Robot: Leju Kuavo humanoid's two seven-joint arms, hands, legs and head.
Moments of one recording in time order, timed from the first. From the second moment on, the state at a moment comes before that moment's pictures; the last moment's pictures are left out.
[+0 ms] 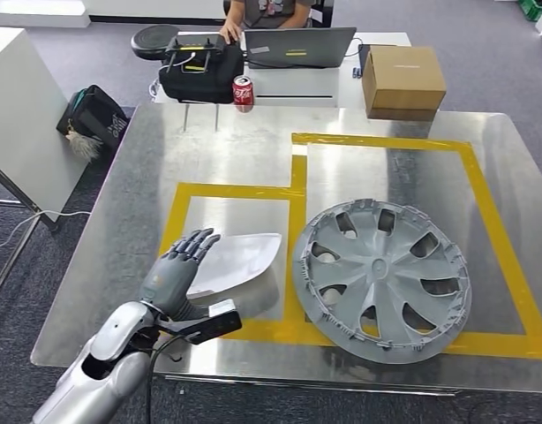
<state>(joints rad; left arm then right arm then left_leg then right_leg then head) -0.15 0.11 -0.75 -1.41 -1.04 0.15 0.01 0.47 0.35 -0.53 -1.26 0.41 0.27 -0.07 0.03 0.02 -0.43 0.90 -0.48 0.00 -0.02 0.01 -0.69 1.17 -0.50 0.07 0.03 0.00</state>
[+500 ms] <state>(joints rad) 0.12 0.15 -0.51 -1.73 -0.68 0.22 -0.20 0.53 0.35 -0.48 -1.35 0.31 0.20 -0.01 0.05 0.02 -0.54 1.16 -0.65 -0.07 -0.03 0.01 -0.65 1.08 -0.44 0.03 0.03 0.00</state>
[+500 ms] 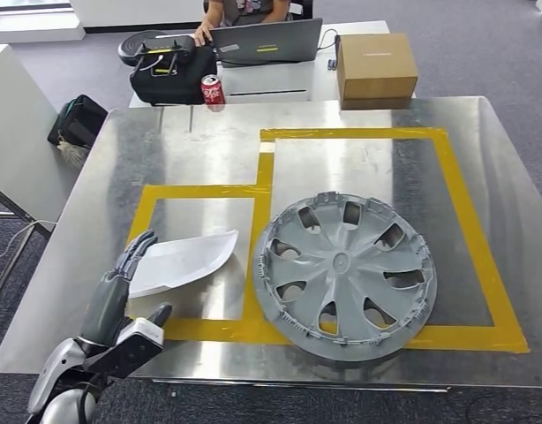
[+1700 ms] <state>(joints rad) 0.23 0.12 -0.36 -1.75 -0.26 0.35 -0.25 0.58 0.36 -0.44 -1.44 0.28 0.17 0.07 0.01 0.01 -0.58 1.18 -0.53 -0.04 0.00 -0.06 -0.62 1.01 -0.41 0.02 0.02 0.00</state>
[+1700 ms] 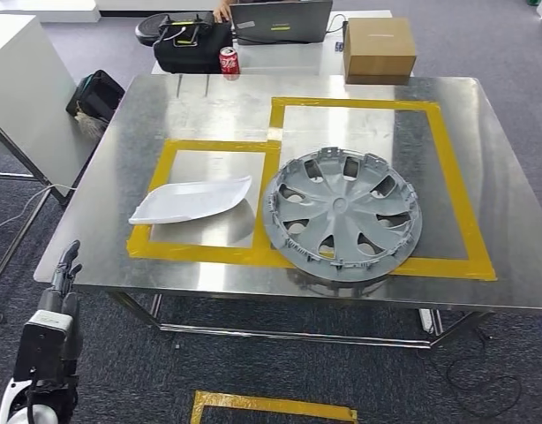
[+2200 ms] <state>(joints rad) 0.28 0.10 -0.30 -1.68 0.06 0.30 -0.25 0.56 0.36 -0.47 -1.45 0.39 0.25 0.03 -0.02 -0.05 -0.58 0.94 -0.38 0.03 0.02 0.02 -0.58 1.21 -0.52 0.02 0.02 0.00</state>
